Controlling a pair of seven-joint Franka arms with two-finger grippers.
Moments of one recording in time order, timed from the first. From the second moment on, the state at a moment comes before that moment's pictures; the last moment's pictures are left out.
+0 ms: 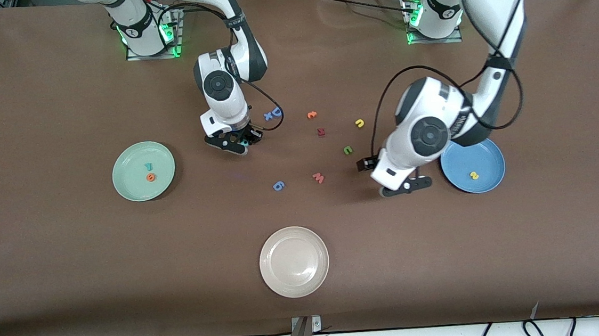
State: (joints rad) left arm -0.22 0.57 -0.28 -1.65 0.00 2.08 -0.68; right arm 1.38 0.59 -0.67 -2.13 0.62 2.50 0.67
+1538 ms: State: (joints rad) left arm -0.37 0.53 -0.29 -2.07 0.23 2.60 -1.22; right arm 0.98 0.57 -1.01 -2.15 0.65 2.09 -0.56
